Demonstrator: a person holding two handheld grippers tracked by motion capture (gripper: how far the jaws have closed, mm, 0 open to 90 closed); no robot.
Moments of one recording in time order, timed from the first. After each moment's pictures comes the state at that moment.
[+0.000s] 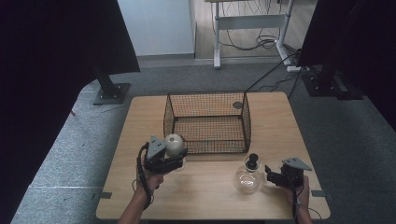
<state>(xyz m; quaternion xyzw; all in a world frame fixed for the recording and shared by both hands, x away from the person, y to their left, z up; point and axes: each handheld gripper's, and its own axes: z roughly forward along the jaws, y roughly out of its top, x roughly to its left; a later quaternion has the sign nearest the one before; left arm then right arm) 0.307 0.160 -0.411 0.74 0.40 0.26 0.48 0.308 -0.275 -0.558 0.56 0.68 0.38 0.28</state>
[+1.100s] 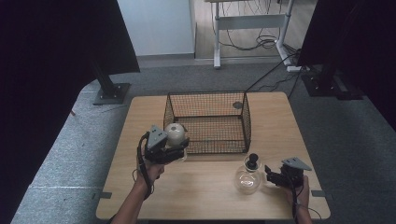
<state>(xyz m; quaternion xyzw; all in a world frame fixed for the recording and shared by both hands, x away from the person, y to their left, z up) 0.322 0.153 -0.384 0.73 0.39 0.27 0.49 0.308 -0.274 -0.558 0.56 0.68 0.38 0.28</state>
